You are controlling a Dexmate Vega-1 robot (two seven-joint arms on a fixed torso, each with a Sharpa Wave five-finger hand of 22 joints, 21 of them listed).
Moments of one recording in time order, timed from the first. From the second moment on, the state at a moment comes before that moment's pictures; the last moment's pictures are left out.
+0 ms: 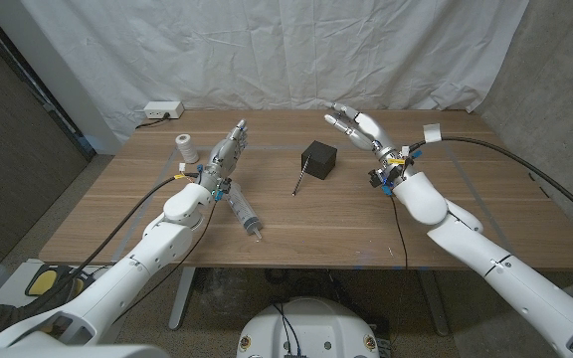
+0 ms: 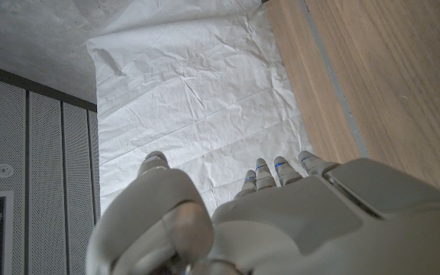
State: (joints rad) left arm 0.91 0.56 0.39 -1.46 -0.61 -0.28 -0.01; left_hand 0.44 0.00 -0.04 0.07 0.42 -0.15 0.01 0.21 0.18 -0.08 -0.05 0.21 0.18 -0.12 -0.03 0.19 0.17 -0.15 -0.04 0.20 0.17; right arm -0.97 -0.64 -0.43 -1.75 -0.11 0.43 -0.21; right_hand 0.41 0.06 0.21 -0.09 0.22 0.30 0.04 0.21 0.19 0.24 0.05 0.22 0.18 0.15 0.02 0.19 0.18 0.21 -0.04 0.33 0.18
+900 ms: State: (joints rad) left arm 0.92 0.57 0.38 -1.47 -0.61 -0.28 -0.01; left_hand 0.44 0.01 -0.04 0.07 0.42 -0.14 0.01 0.20 0.18 -0.08 -0.05 0.21 0.18 -0.12 -0.03 0.19 0.17 -0.15 -0.04 0.20 0.17; right arm -0.99 -0.65 -0.44 -1.78 -0.16 0.41 -0.24; right_hand 0.44 0.06 0.22 -0.11 0.22 0.33 0.03 0.21 0.19 0.27 0.06 0.22 0.18 0.18 0.01 0.20 0.18 0.23 -0.04 0.33 0.18
